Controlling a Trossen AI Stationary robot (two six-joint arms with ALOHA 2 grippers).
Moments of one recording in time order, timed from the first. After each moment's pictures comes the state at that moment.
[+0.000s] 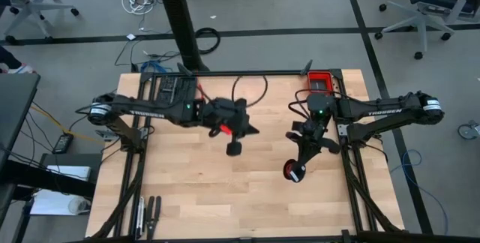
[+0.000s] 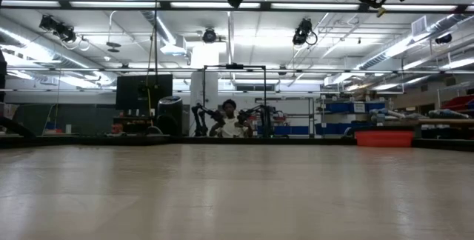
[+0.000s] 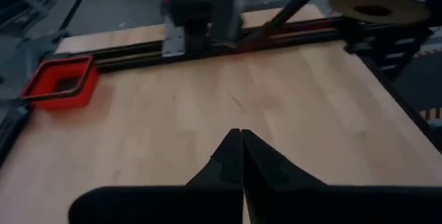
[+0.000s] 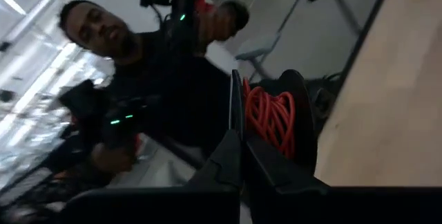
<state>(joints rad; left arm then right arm) -0.02 1.59 1.34 -0.20 0.04 0.11 -0.03 1.03 0.73 -0.02 -1.07 0.52</state>
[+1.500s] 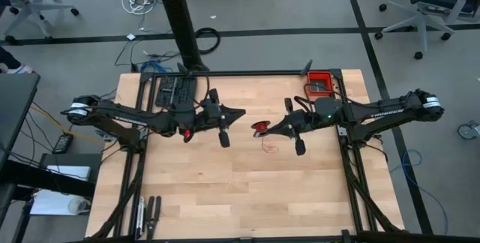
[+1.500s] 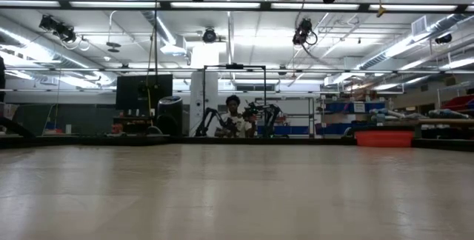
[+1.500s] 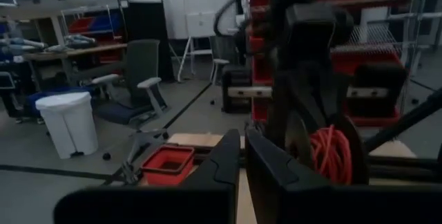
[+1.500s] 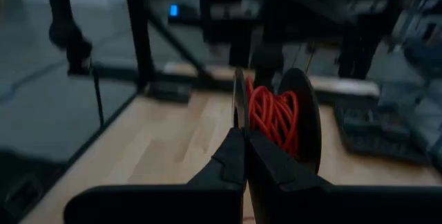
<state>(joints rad) -0.06 1.36 0.86 0.60 -0.31 0.08 0.07 1.00 0.71 0.15 -0.08 -0.07</state>
